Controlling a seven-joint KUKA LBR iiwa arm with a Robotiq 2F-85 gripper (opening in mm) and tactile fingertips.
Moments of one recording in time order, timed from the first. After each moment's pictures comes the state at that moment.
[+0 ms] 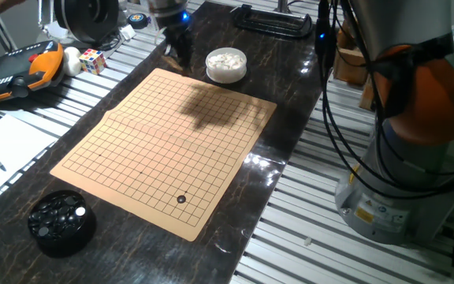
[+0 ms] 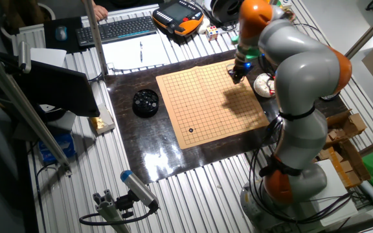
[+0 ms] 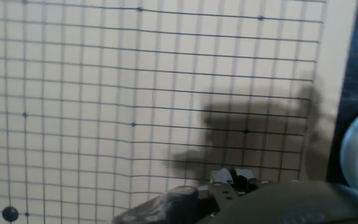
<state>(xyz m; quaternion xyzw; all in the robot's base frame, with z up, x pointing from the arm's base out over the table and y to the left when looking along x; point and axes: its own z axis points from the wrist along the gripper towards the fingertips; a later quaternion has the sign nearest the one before) 0.553 -0.076 0.167 0.01 -1.00 -0.03 0.07</state>
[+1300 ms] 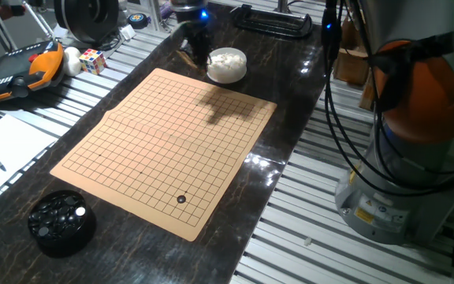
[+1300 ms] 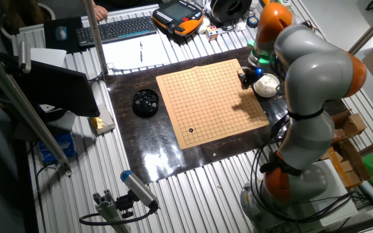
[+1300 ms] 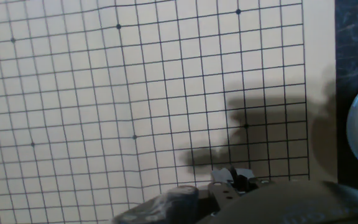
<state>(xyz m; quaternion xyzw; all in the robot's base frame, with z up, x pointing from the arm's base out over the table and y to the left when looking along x) 0.510 -0.103 0.150 -0.03 -1.00 -0.06 0.06</state>
